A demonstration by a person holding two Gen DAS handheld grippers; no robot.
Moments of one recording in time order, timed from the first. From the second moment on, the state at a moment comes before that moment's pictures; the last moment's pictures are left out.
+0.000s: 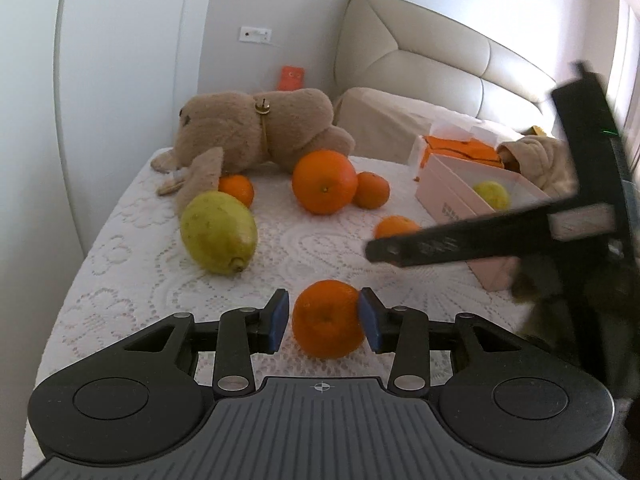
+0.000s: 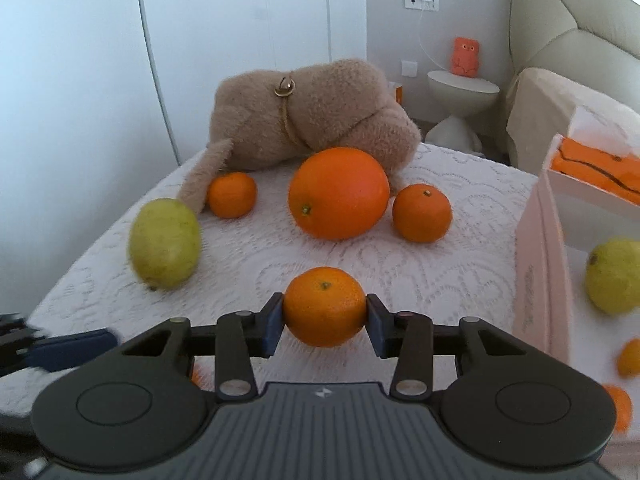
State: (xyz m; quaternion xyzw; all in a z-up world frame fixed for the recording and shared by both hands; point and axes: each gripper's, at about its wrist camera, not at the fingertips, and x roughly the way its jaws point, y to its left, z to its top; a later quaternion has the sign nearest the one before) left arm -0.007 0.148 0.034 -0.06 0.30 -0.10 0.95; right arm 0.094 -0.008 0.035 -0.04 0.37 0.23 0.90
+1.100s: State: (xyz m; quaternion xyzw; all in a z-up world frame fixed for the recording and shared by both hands) left arm -0.012 0.145 0.031 0.04 0.32 0.04 0.94; right arm -0.003 -0.043 0.009 -0.05 0.34 0.26 0.90
